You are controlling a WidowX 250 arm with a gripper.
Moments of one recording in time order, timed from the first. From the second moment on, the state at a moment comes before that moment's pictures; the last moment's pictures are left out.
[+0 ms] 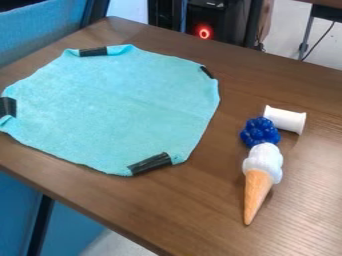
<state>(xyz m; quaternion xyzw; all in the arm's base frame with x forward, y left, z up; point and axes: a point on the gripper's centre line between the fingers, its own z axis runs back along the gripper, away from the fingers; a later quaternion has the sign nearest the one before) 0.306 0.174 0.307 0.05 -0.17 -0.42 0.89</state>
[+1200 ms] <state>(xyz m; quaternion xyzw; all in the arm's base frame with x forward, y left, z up) 0.393 0.025 0.210 0.04 -0.30 0.01 0.95</state>
